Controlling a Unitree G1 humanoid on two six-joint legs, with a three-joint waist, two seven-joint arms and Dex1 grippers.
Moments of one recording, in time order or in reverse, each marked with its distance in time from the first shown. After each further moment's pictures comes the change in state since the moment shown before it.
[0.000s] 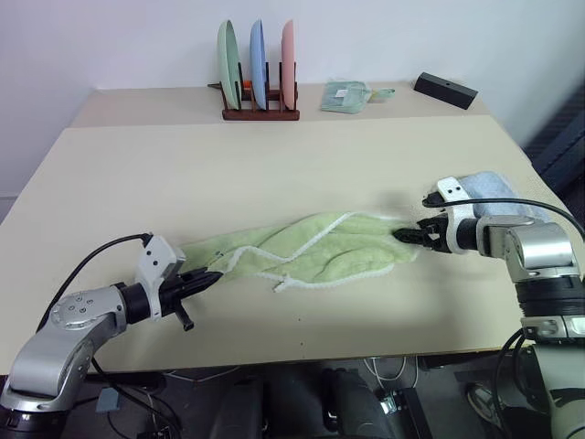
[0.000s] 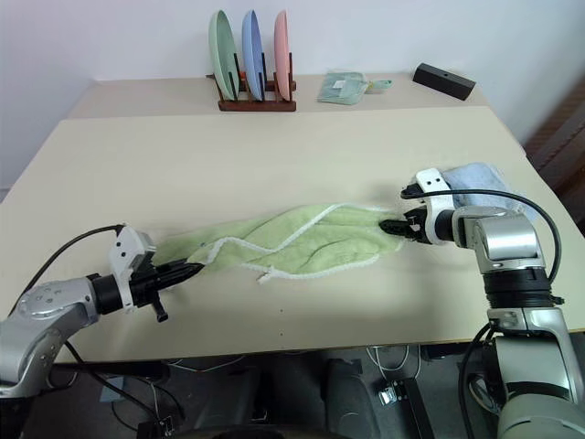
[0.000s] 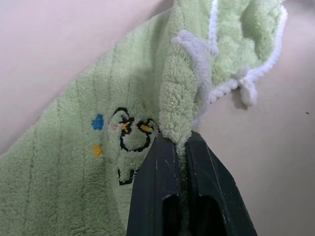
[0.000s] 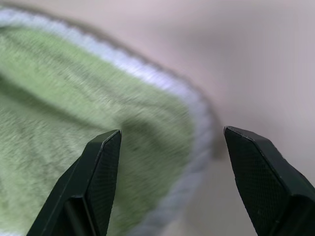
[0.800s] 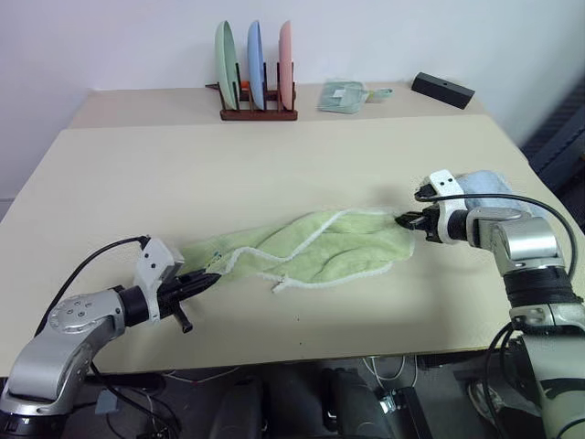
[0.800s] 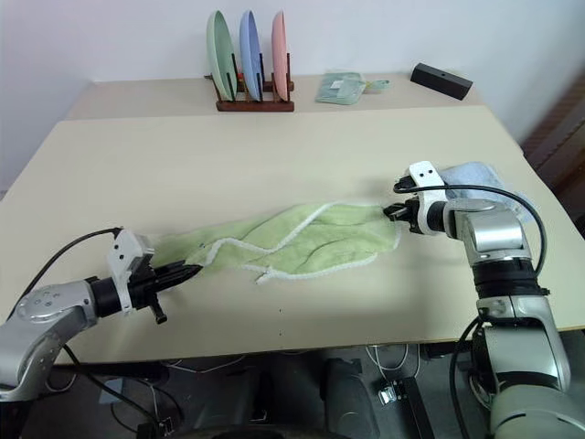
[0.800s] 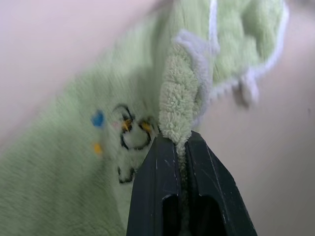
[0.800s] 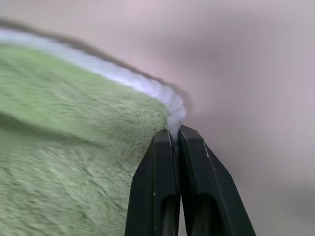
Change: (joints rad) left arm -0.042 -0.073 0.092 0.008 -0.085 0.009 0.057; right arm -0.013 0.000 0.017 -0.028 -0.008 -0.265 0.083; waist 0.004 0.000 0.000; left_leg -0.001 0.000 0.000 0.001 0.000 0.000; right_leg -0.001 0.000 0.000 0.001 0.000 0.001
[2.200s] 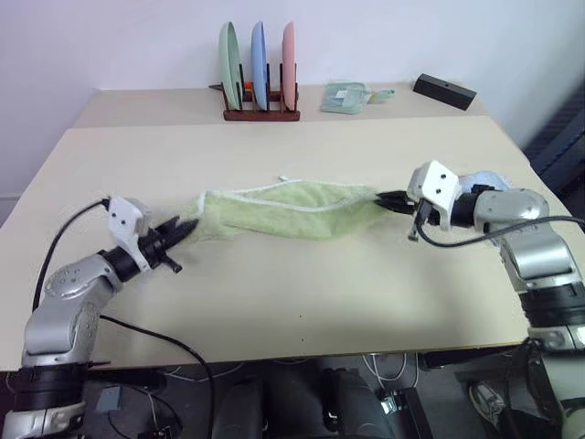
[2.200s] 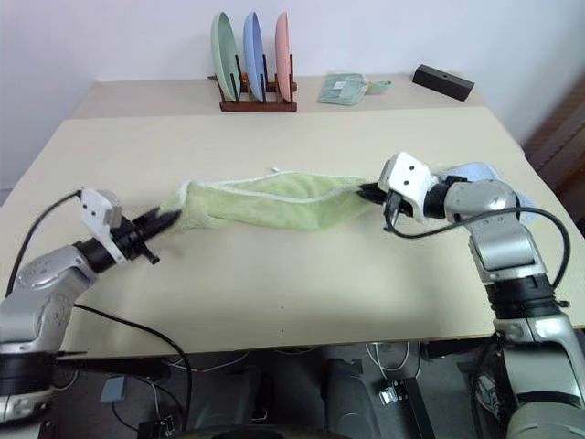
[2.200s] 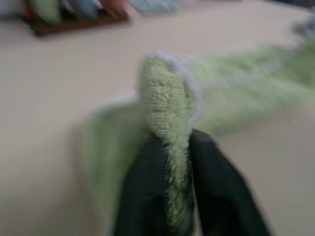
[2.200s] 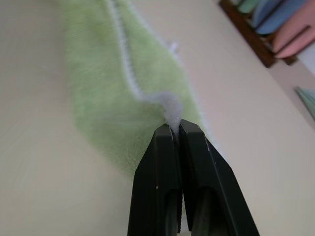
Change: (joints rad) left arm -0.117 -0.014 -0.032 0.282 0.090 -0.192 -0.009; right arm 0.109 -0.069 0.045 -0.114 -0.110 -0.606 0.145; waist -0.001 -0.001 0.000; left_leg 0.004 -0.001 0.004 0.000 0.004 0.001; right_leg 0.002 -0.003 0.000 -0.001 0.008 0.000
